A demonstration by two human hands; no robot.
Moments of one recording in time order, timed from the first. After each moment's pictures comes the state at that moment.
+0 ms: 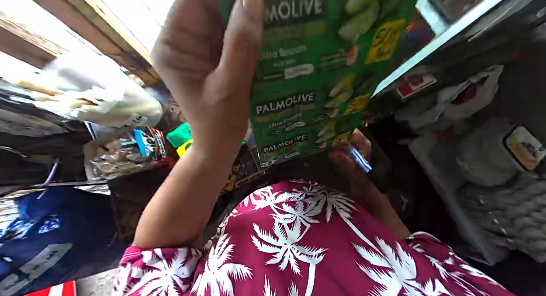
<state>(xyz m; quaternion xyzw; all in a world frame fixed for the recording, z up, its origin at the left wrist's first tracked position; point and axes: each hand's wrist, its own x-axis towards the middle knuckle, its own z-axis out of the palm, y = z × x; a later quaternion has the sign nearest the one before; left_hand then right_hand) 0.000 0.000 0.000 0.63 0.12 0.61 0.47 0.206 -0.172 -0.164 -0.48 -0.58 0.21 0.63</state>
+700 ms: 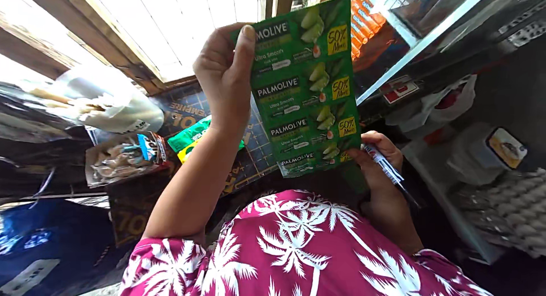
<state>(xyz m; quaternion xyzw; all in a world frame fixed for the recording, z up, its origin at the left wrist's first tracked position) 0.018 0.026 -0.036 0.57 0.16 0.61 0.53 0.203 -0.216 -0.110 -0.55 -0.51 0.18 0.63</state>
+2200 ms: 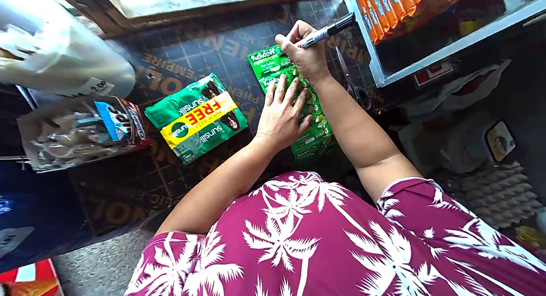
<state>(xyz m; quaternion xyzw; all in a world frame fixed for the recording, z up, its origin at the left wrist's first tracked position) 0.042 -0.014 -0.206 0.93 0.28 0.16 0.17 0.210 0.056 -0.193 -0.59 -0.56 0.25 0.53</state>
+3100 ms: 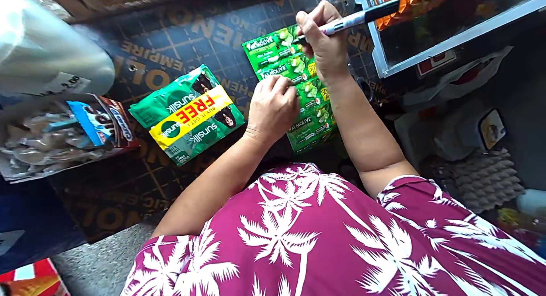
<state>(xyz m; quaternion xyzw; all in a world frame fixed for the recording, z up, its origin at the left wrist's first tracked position) 0.030 -0.003 -0.195 0.90 0.27 0.27 0.19 0.215 0.028 -0.171 -0.56 -0.50 0.29 0.59</state>
